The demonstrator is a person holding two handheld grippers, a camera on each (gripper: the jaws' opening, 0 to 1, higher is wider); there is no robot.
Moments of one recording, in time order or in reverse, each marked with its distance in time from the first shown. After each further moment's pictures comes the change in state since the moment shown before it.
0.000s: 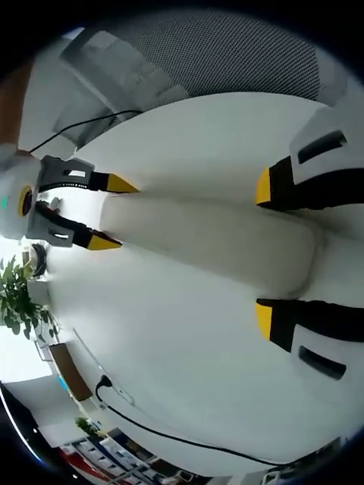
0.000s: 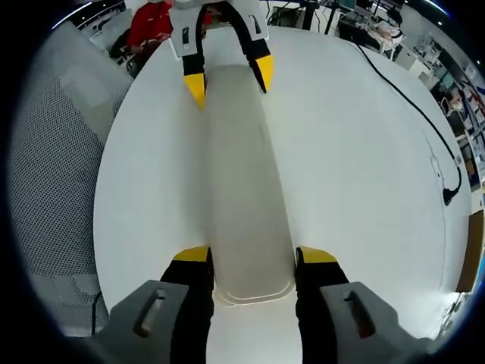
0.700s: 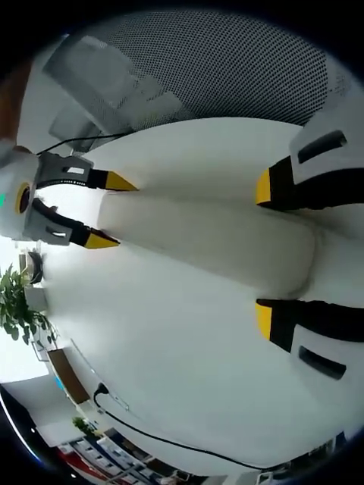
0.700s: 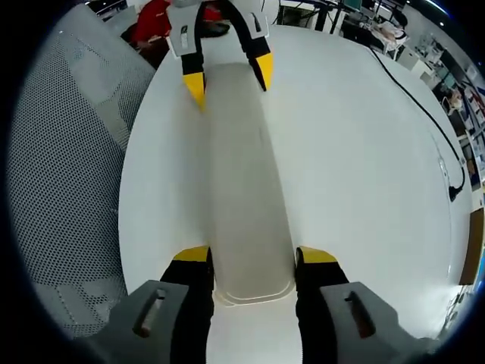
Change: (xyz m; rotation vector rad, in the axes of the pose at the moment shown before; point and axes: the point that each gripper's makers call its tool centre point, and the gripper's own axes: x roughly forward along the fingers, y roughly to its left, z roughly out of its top) left arm -0.010 -0.057 -0.022 -0.011 0.027 0.003; right arm -0.001 0.056 0.001 -0.004 0.021 0.006
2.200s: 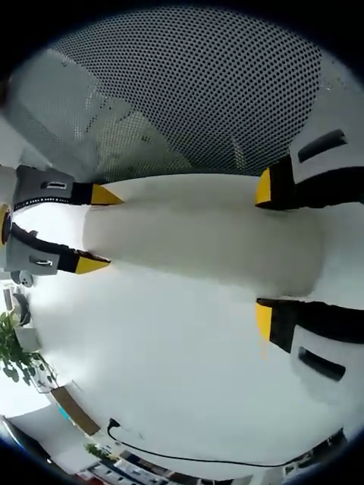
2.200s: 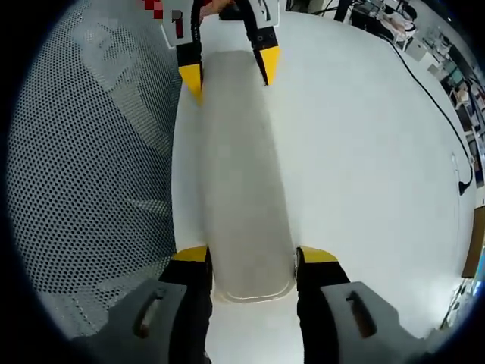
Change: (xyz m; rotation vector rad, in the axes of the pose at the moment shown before) left arm -0.003 -0.061 -0.015 0.047 0.083 -0.036; right arm 0.000 0.068 -0.010 -0.028 0.112 0.034
